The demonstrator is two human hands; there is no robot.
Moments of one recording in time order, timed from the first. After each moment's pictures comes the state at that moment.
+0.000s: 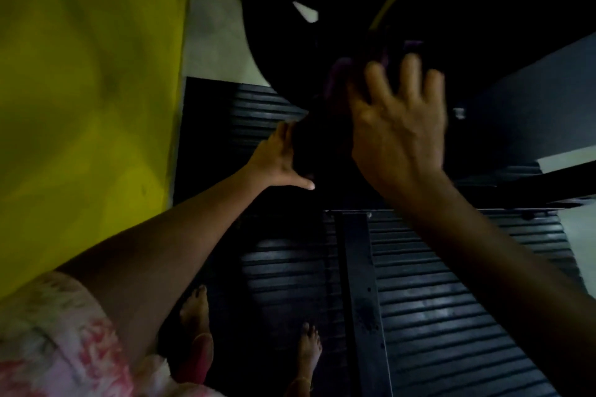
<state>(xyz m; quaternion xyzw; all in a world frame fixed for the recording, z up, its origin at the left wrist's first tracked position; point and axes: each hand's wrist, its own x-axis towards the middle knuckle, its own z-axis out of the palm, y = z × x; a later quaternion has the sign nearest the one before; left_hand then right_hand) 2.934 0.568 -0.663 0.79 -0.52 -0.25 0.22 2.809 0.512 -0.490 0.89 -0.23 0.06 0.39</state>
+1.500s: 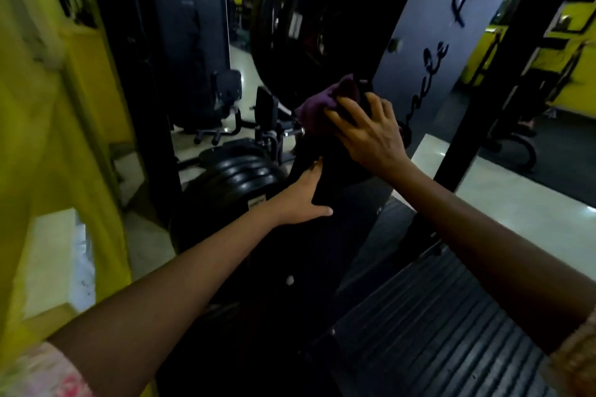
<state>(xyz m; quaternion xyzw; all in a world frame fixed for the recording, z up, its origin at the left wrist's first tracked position) 2.850 0.512 -0.195 0.58 -0.74 -0.25 0.24 2.694 0.408 -0.136 0.76 -0.21 0.37 0.49</state>
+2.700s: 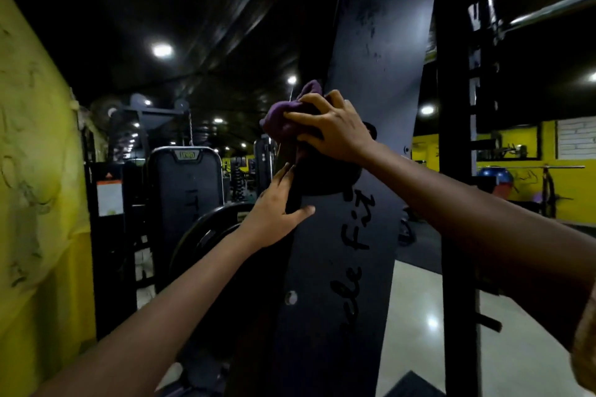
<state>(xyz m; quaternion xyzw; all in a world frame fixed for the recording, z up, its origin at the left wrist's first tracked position) 2.762 0.372 0.132 0.51 -0.76 0.07 0.40 2.606 0.294 0.245 0.78 -0.23 0.42 0.39</state>
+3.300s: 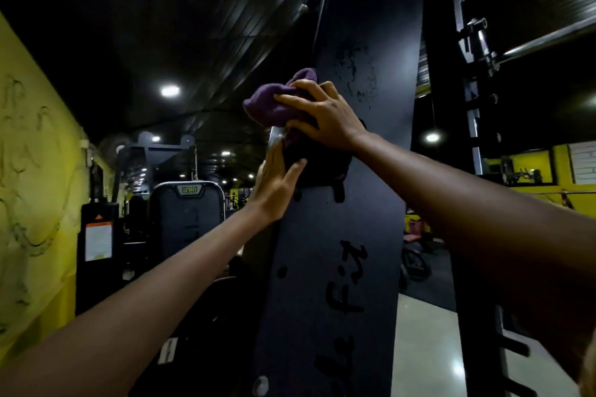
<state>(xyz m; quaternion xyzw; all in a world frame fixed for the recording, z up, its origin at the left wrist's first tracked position) 2.721 0.311 0.231 0.38 -0.71 0.06 0.59 2.582 0.256 0.330 0.79 -0.20 0.46 0.35</state>
